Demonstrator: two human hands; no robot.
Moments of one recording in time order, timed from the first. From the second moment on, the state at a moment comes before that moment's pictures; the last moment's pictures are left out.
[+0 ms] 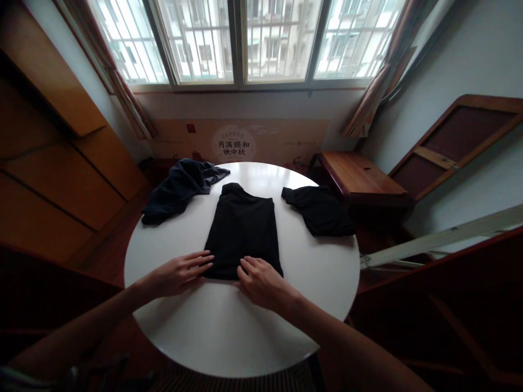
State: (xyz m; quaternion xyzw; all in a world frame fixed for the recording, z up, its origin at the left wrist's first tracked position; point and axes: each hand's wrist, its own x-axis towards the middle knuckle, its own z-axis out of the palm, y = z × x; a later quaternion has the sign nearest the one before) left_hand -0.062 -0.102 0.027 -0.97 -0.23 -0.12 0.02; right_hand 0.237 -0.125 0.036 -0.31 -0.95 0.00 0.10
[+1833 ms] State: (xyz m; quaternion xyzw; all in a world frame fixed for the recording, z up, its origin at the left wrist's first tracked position) left_hand 0.102 0.160 0.201 -0.68 -0.62 -0.28 -0.25; right_hand 0.199 -0.132 0.093 -0.30 -0.39 0.50 0.71
